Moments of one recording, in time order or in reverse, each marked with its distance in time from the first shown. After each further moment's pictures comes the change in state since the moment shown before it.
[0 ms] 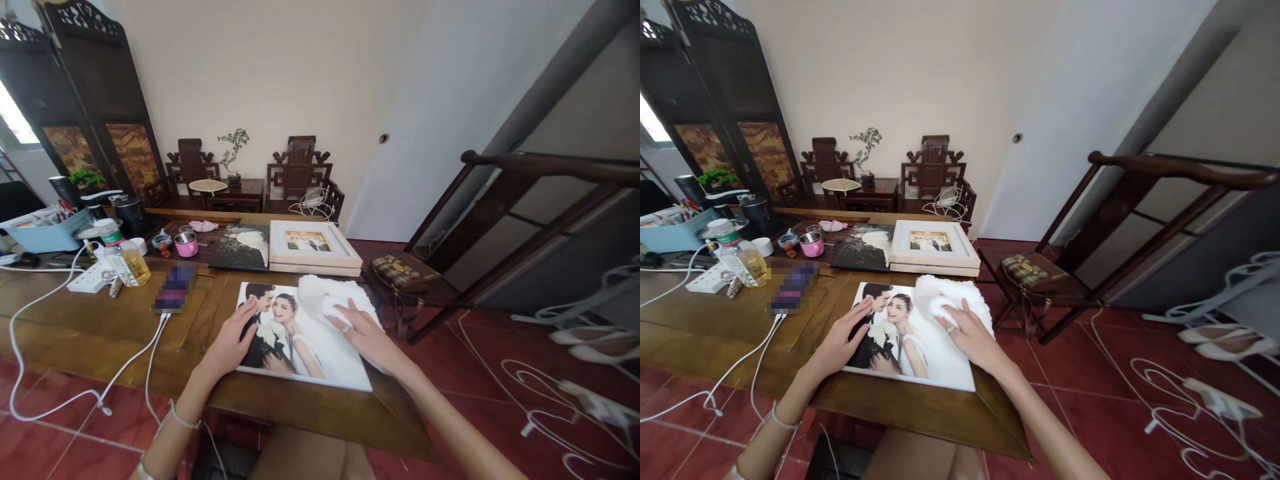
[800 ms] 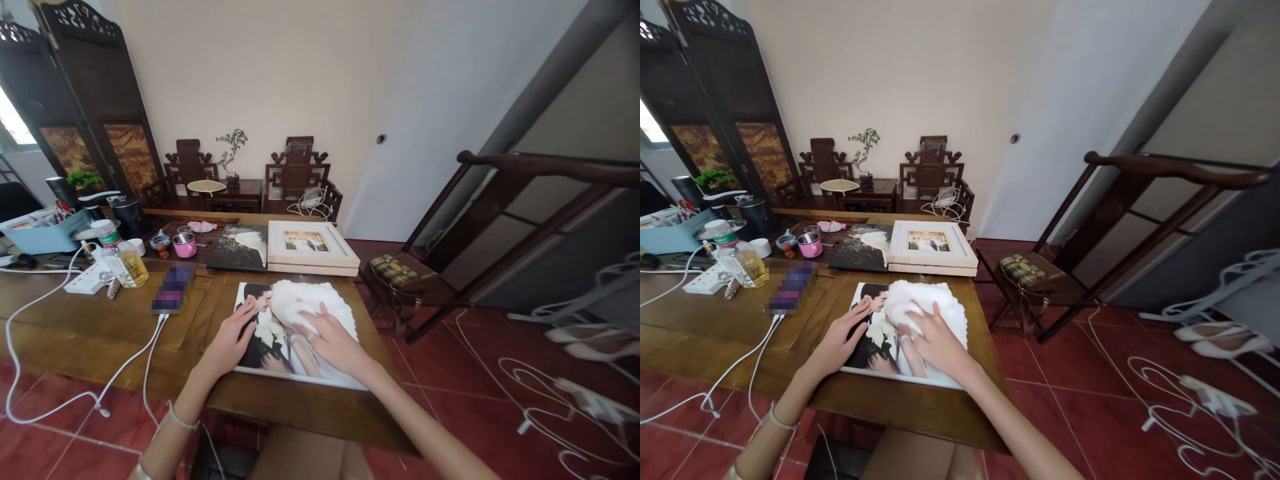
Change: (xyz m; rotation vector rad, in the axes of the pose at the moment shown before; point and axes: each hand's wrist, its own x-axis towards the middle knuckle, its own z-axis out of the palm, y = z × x) left_hand 0.002 0.000 0.001 -0.016 0.004 0.010; right_hand 0.004 -0.057 0.016 0.120 -0.027 -0.272
